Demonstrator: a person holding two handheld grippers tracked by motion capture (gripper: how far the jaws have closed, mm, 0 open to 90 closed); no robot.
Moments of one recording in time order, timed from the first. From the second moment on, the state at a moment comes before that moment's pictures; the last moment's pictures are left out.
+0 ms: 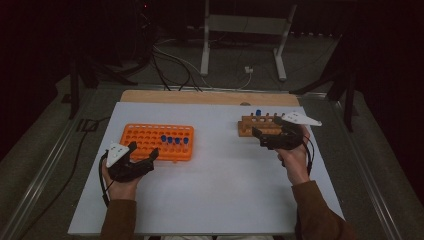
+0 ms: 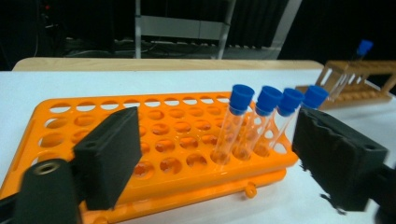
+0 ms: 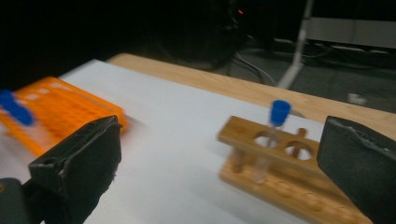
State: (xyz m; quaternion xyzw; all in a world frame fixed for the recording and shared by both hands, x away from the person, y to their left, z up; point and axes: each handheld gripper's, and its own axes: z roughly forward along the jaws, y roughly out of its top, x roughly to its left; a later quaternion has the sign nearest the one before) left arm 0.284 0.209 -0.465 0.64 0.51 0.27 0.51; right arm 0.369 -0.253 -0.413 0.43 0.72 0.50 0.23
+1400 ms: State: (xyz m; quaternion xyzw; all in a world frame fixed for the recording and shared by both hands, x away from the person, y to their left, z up) left arm 0.293 0.200 -0.479 0.66 0.53 0.28 0.45; right arm 0.445 -0.240 -0.472 0.48 0.71 0.46 0.25
